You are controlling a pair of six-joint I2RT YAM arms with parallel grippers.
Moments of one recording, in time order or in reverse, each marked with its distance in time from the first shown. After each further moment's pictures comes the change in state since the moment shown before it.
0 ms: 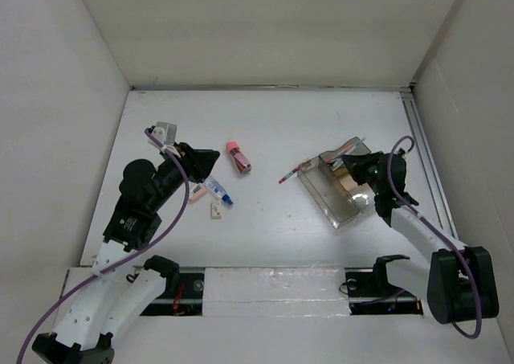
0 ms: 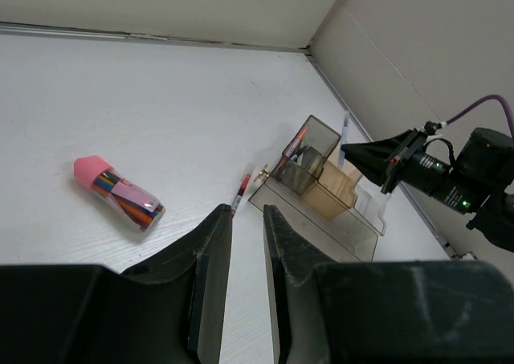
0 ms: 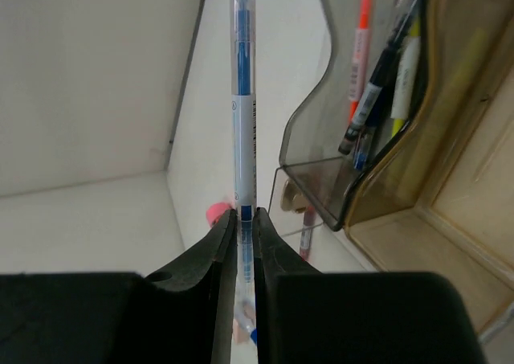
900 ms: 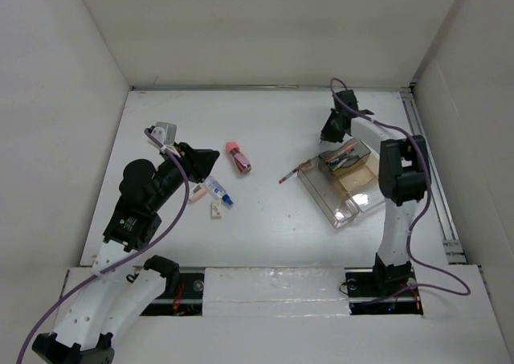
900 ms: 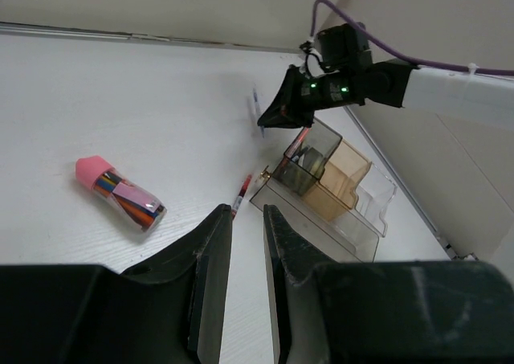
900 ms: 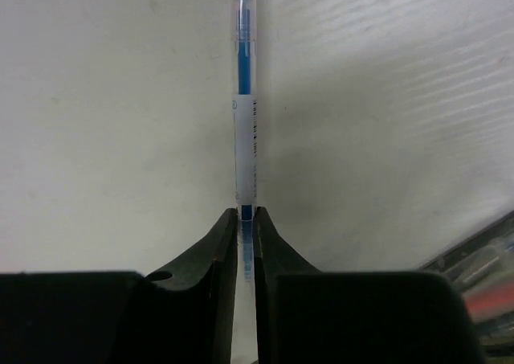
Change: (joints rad) left arm 0.000 -0.001 0.000 0.000 -0.005 0.000; right arm 0.117 1.023 1.149 -0.733 0.191 -0.633
